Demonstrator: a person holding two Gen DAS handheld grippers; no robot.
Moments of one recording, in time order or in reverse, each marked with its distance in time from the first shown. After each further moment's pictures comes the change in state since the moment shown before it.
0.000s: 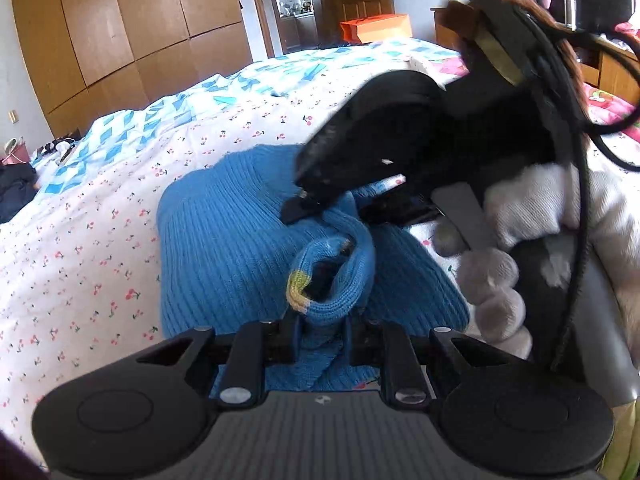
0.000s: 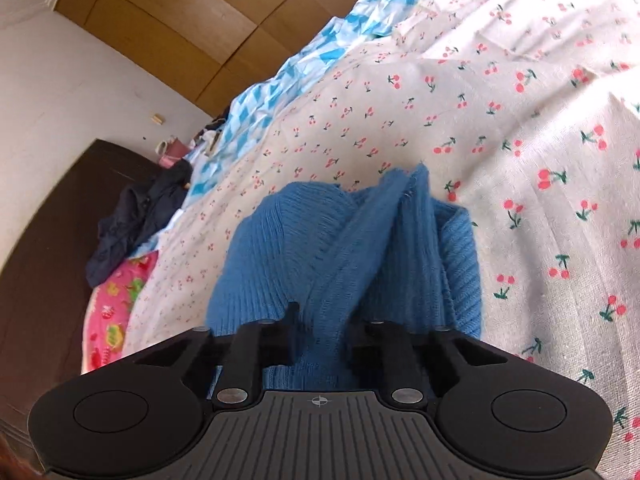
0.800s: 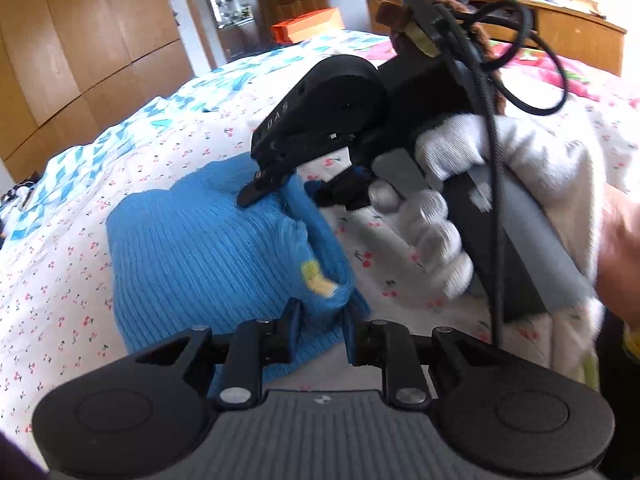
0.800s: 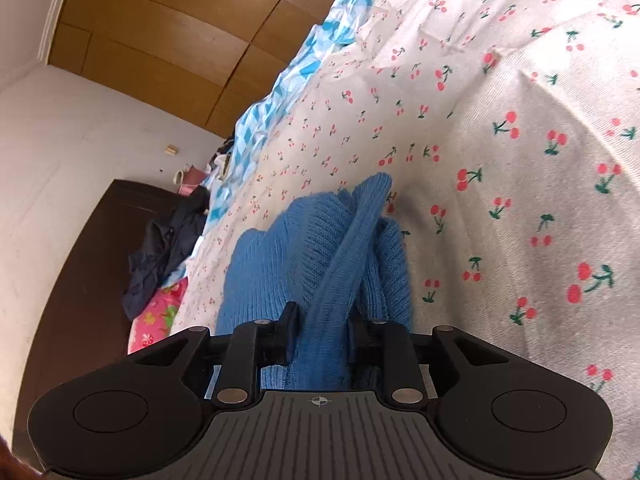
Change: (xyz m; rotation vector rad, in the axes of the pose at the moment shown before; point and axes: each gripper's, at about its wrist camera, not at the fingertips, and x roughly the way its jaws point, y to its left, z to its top) left arm -0.018 -0.043 -0.006 0.164 0.008 -0.105; right arm -0.026 -0.043 0.014 0.109 -0.017 0.058
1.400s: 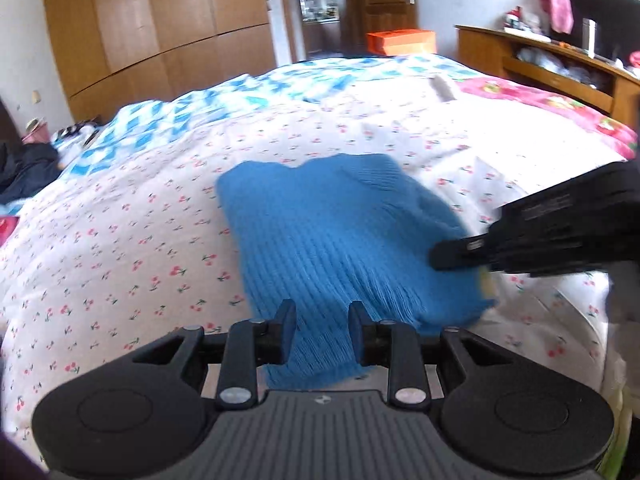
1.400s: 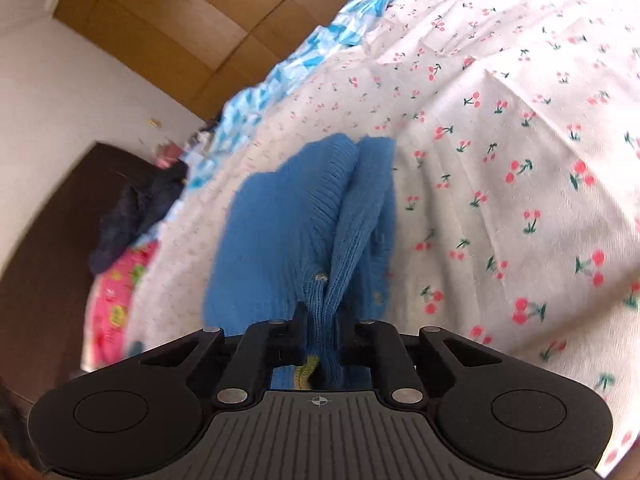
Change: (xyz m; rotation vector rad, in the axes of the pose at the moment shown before) left arm -0.026 0.070 -0.020 -0.256 -0.031 0.124; right arm -0.057 0.036 -0.069 -0.115 -0.025 -0.061
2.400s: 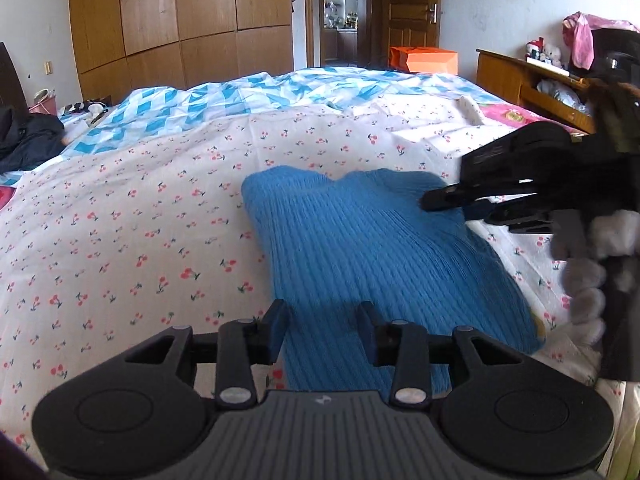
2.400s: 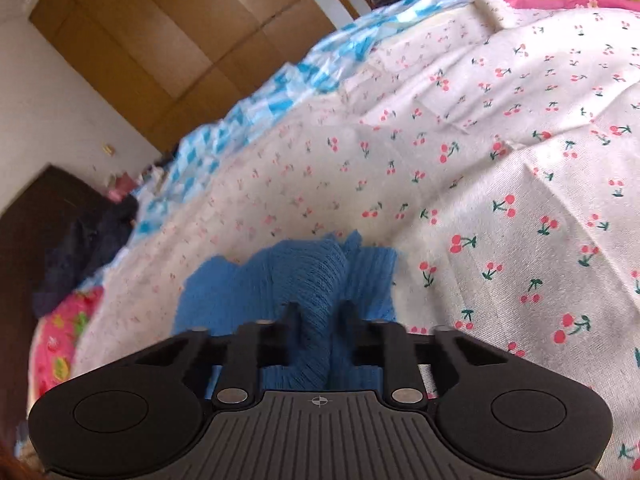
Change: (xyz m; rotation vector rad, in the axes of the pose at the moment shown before) left arm 0.023 0.037 0.007 -0.091 -0.034 -0.031; right arm 0.052 0.008 0.055 -0.022 -0.147 -0.175
